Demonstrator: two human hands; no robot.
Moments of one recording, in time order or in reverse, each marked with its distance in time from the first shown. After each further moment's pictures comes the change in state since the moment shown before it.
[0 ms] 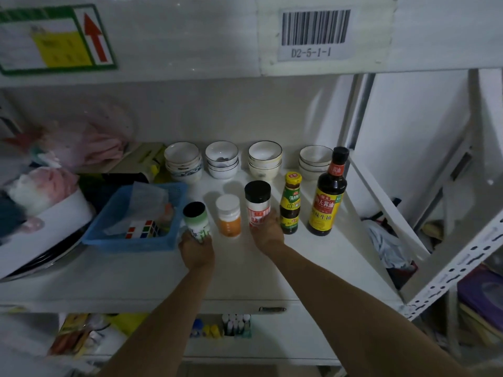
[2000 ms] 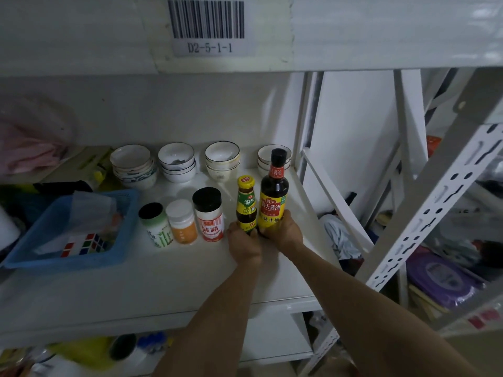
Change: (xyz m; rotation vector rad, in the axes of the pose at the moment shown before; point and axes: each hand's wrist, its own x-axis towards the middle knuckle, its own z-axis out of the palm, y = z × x) left_hand -0.120 0.087 0.133 -0.004 -0.302 0.094; right_hand 0.020 0.084 -0.108 0.028 0.110 0.085
